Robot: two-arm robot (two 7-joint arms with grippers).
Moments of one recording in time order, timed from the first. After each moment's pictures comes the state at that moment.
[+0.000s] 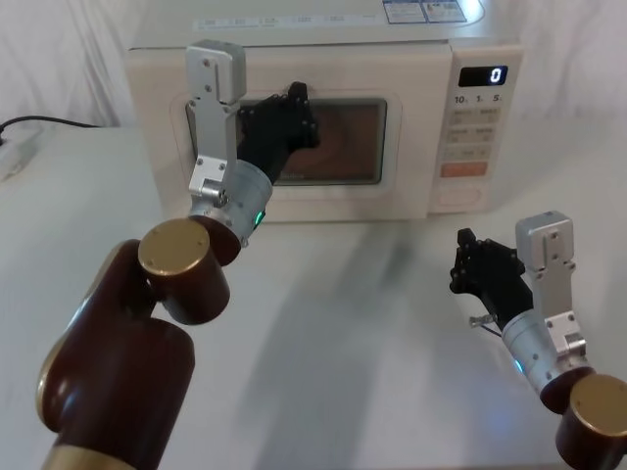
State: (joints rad) left arm -0.52 -0.02 0.26 -1.18 -0.15 -0.05 -0.17; right arm 0.17 0.07 -0.16 -1.28 -0.01 -0.19 0.12
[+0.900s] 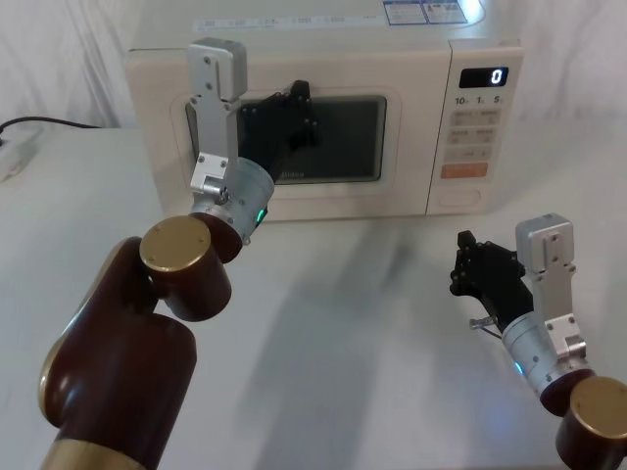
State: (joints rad) left arm -0.54 -0.03 0.26 -1.15 -0.16 -0.06 -0.18; right arm 0.17 0.07 -0.16 -1.28 -0.01 -0.19 0.12
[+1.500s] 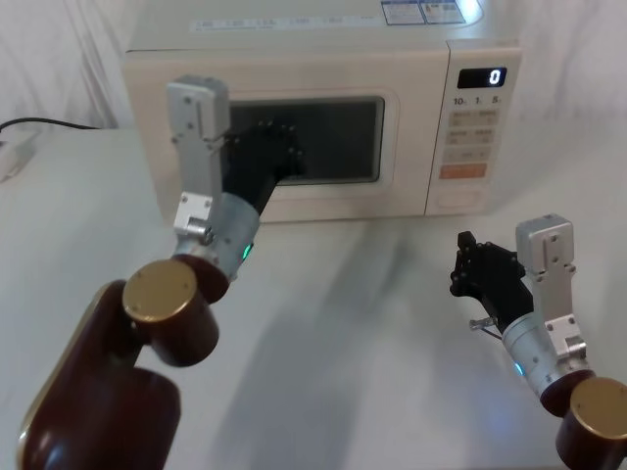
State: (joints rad) left arm -0.40 0.00 0.25 -1.31 -0.15 -0.05 -0.14; right arm 0.17 0.07 -0.16 -1.28 -0.01 -0.19 0.12
